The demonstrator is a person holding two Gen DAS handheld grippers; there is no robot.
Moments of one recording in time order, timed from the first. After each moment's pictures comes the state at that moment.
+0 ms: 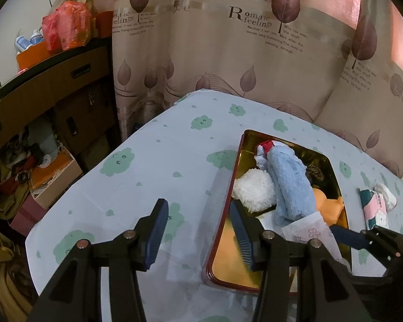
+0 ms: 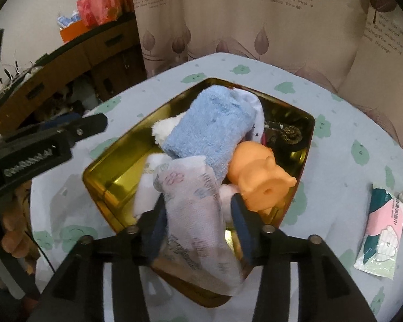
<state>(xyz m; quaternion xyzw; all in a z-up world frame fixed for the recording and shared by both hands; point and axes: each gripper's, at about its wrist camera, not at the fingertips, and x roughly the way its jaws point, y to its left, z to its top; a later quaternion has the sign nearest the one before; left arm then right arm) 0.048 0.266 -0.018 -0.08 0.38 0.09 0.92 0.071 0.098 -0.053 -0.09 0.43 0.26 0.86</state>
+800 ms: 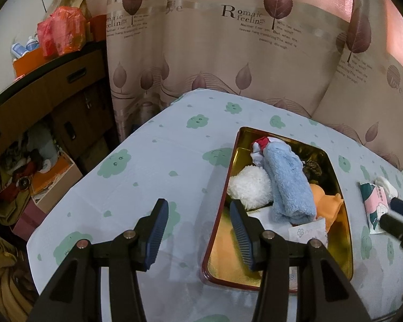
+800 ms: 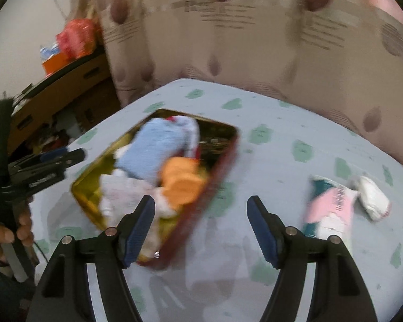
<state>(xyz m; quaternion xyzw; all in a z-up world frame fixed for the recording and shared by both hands) 0.048 0.259 -0.019 -0.07 0.38 0.09 0.92 0.059 0.015 -0.010 -0.05 0.39 0.20 0.90</state>
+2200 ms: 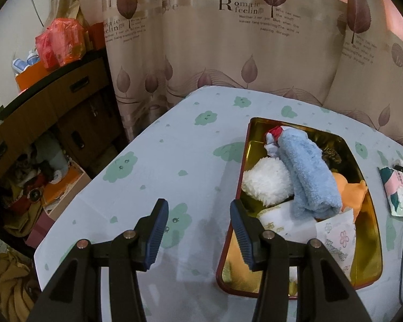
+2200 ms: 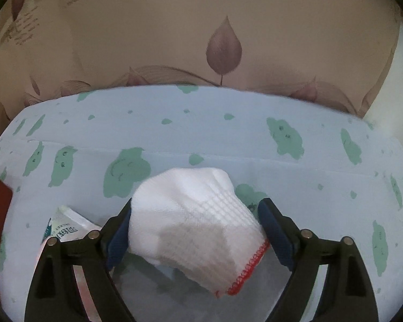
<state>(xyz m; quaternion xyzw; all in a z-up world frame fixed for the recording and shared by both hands) 0.059 0.256 -0.038 -0.01 0.38 0.11 0.92 0.206 -0.228 -0.089 0.02 0.43 -0.05 0.90</state>
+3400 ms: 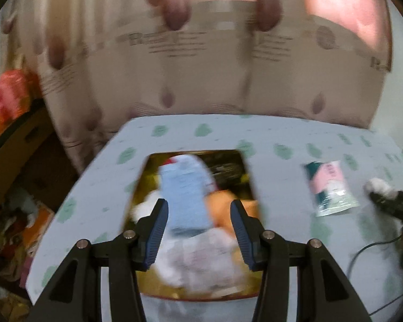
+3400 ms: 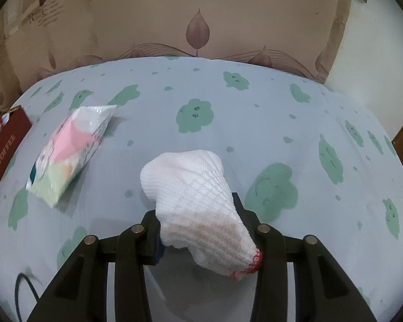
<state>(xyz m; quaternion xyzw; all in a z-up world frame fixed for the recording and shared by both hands) 0.057 0.132 0.019 0.04 0.36 -0.03 0.93 0.073 -0.258 -0.089 0.00 0.44 -0.05 0.90</state>
